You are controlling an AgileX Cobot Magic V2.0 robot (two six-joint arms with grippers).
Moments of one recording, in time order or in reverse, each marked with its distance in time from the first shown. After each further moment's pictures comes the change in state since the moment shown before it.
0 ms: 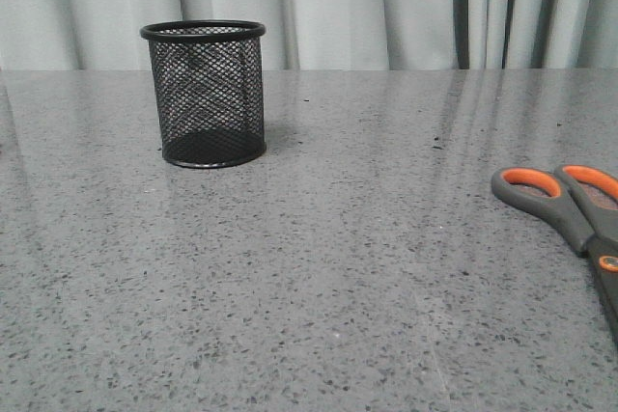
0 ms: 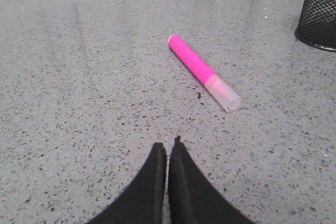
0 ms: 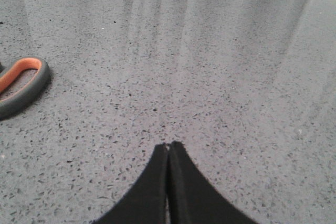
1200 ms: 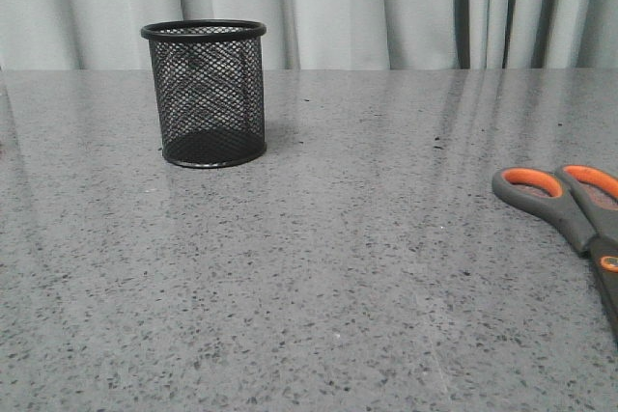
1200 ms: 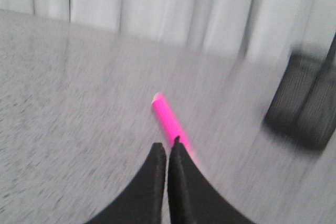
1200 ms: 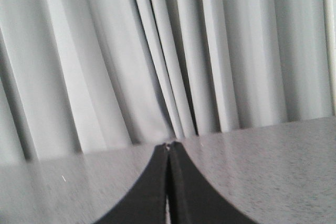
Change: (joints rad) left arm 0.000 0.000 0.000 -0.317 -0.202 0.000; right arm 0.000 -0.001 0.000 0.175 -0.522 0.133
